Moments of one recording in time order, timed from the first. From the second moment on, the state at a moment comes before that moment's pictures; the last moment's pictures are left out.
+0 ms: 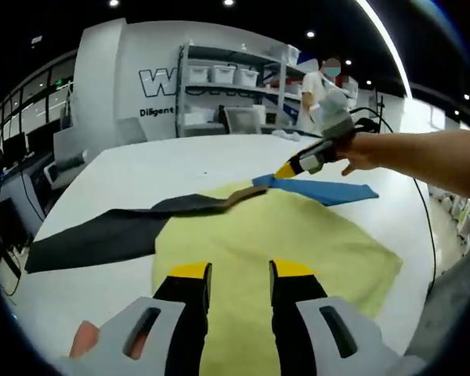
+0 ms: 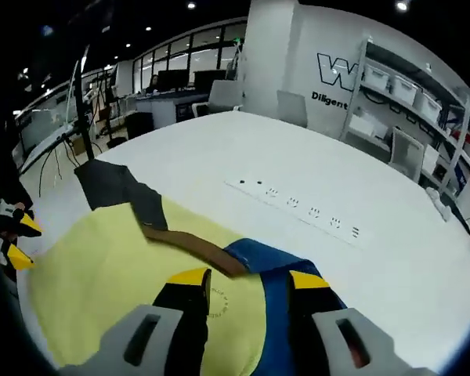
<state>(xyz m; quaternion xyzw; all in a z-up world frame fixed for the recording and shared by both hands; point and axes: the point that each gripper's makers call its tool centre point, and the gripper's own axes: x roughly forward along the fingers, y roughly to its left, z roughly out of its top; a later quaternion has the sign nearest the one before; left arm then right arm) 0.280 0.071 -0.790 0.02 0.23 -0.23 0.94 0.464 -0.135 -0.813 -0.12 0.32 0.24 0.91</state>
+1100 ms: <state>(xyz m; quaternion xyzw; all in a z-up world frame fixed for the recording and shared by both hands) 0.278 0.070 -0.795 0.01 0.25 -0.24 0.94 0.476 -0.122 -0.845 0.03 0.37 0.20 0.91</state>
